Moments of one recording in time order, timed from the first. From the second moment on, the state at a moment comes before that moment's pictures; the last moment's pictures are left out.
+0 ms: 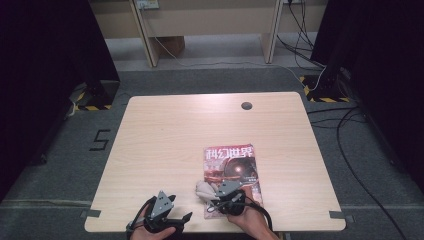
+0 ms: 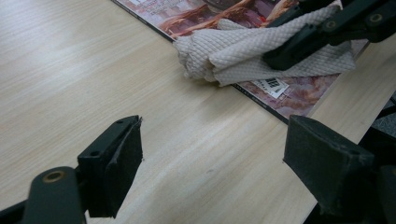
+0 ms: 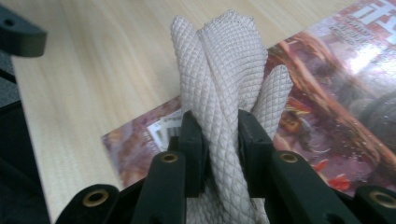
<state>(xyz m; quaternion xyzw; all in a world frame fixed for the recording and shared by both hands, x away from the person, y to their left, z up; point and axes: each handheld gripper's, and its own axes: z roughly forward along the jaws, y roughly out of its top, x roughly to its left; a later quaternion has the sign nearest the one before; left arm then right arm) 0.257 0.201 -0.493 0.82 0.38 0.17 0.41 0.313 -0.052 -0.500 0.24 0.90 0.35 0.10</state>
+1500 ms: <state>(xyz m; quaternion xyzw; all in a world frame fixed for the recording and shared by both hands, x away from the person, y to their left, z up) 0.260 0.218 -0.489 0.78 0.42 0.19 0.42 0.294 -0.050 -0.499 0.22 0.91 0.35 0.09</state>
